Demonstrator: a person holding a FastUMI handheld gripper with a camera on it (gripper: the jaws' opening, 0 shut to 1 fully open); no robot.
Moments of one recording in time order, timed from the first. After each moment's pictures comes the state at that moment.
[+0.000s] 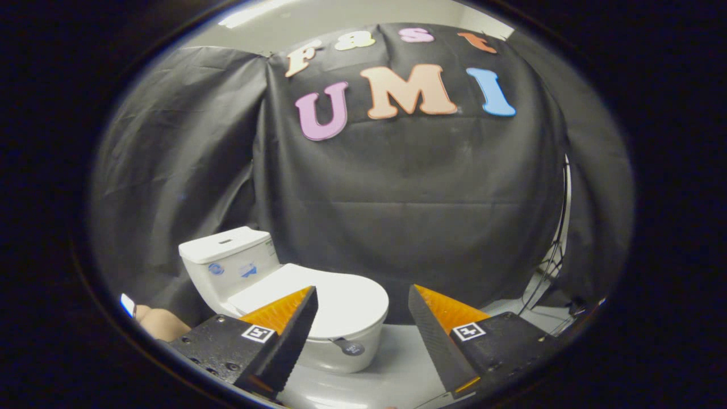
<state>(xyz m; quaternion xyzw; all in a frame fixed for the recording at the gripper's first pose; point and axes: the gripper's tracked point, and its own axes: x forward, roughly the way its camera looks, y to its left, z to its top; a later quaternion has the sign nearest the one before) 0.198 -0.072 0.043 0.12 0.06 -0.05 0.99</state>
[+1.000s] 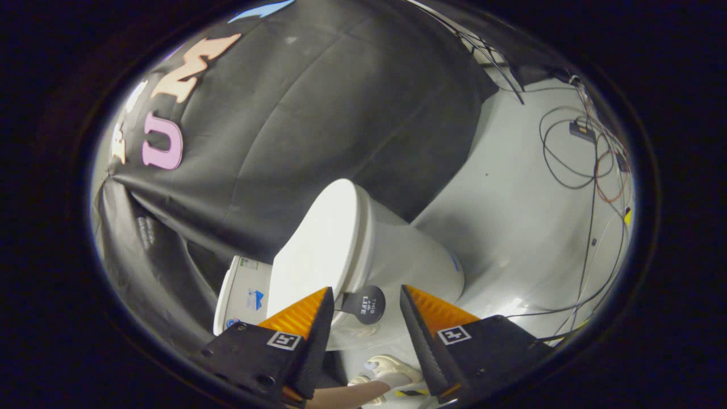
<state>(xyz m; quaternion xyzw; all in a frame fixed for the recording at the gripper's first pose) 0.307 -0.031 -0.148 0.56 0.21 0.00 0.80</state>
